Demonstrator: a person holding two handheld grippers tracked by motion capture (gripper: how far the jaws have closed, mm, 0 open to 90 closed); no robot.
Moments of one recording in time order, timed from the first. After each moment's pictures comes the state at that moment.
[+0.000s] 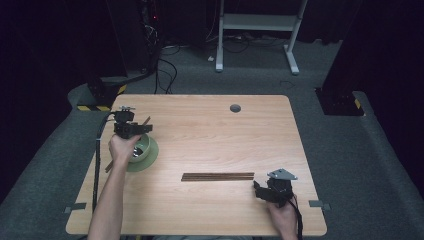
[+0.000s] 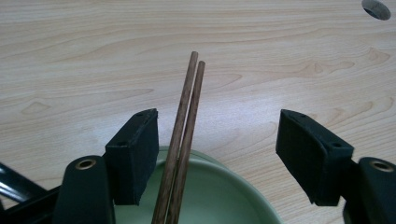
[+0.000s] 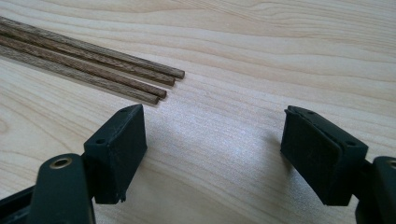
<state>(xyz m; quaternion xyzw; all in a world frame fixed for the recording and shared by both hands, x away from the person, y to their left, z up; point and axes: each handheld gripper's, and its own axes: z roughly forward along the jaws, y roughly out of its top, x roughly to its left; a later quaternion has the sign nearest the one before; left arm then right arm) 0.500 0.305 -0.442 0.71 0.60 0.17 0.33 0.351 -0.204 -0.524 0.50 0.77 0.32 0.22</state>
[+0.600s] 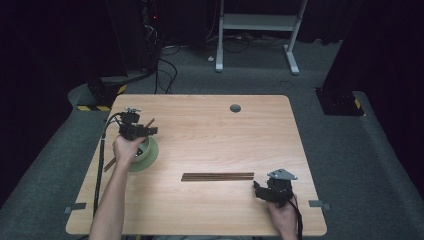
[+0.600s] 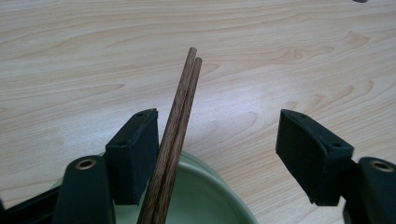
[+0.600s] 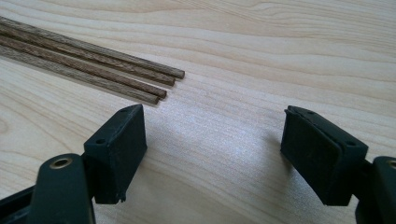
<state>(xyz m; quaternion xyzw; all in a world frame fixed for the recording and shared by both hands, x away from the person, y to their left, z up) 0.499 0.293 -0.447 0.73 0.58 0.15 0.33 0.351 -0.204 -0.524 0.50 0.77 0.32 0.22</state>
